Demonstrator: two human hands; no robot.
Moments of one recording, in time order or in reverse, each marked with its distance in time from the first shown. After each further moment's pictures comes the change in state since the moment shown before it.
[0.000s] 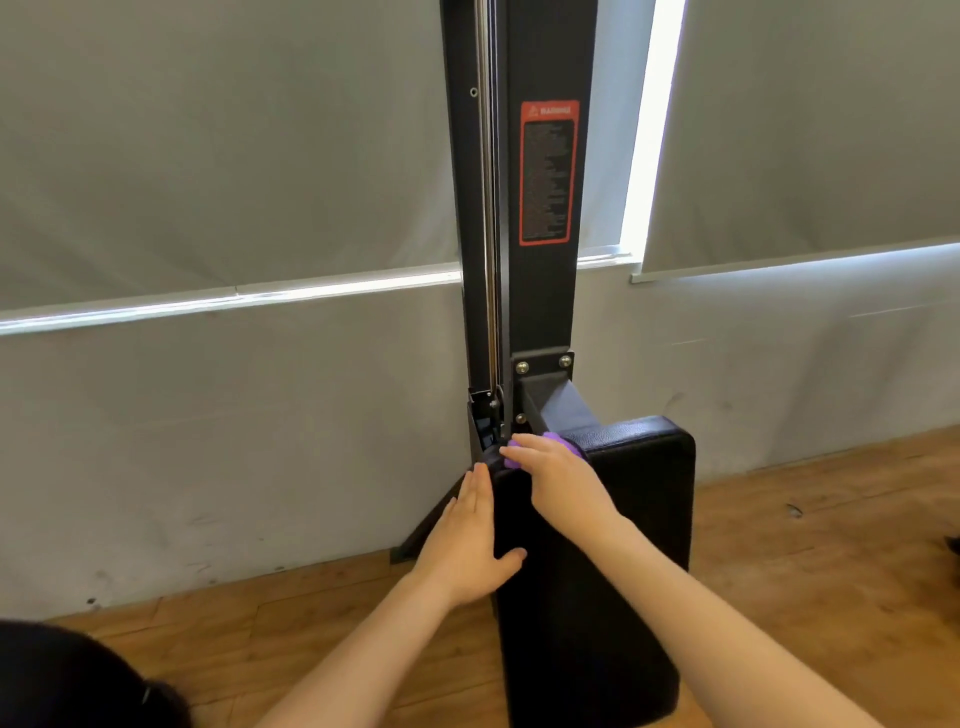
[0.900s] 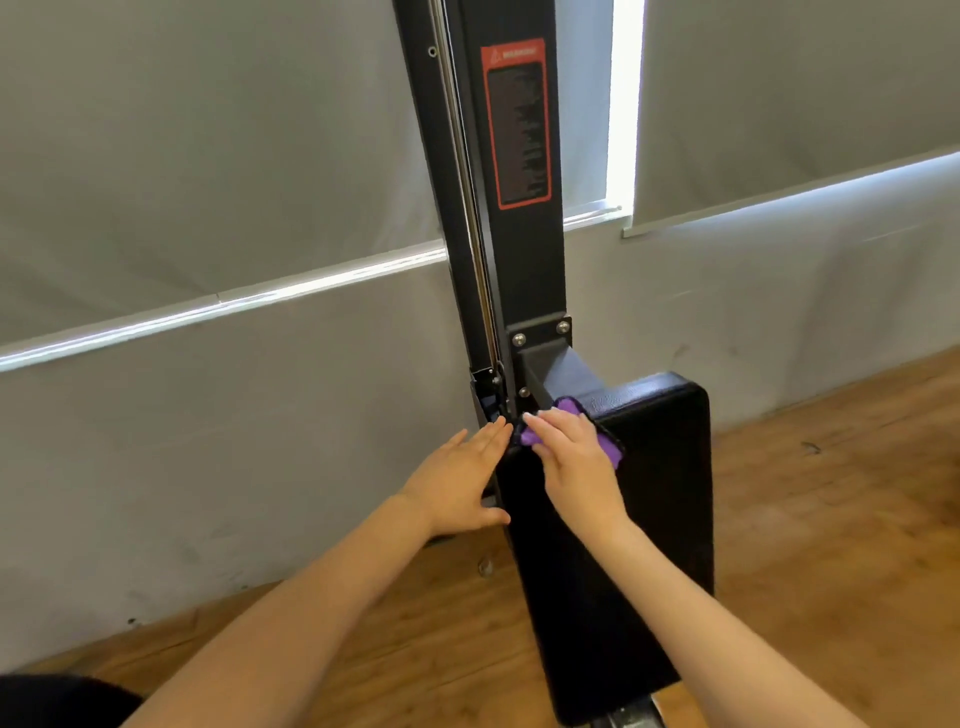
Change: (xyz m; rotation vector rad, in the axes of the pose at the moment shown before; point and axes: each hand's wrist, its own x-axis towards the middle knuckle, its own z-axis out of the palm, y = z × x) left_hand 0.036 -0.017 -0.050 0.485 -0.143 0.350; right_hand -0.020 0.005 0.036 0.208 0.386 0.131
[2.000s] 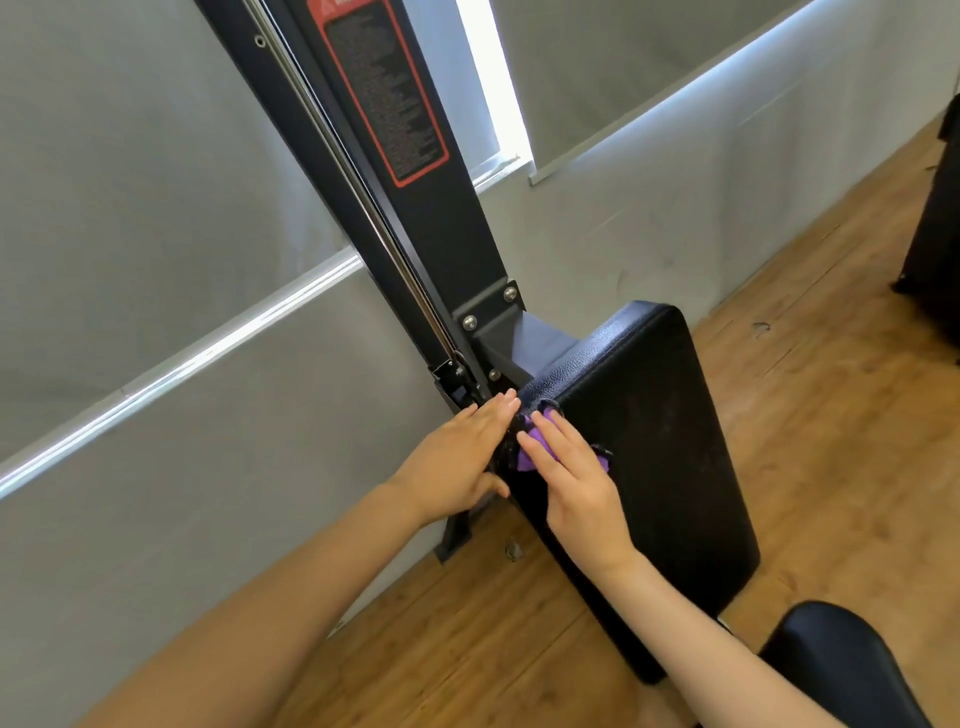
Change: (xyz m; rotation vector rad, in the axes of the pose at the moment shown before) left_hand 0.041 -0.033 -0.011 0.089 -0.065 0.348; right_hand -0.041 -0.001 0.060 -0.105 0.319 0.021
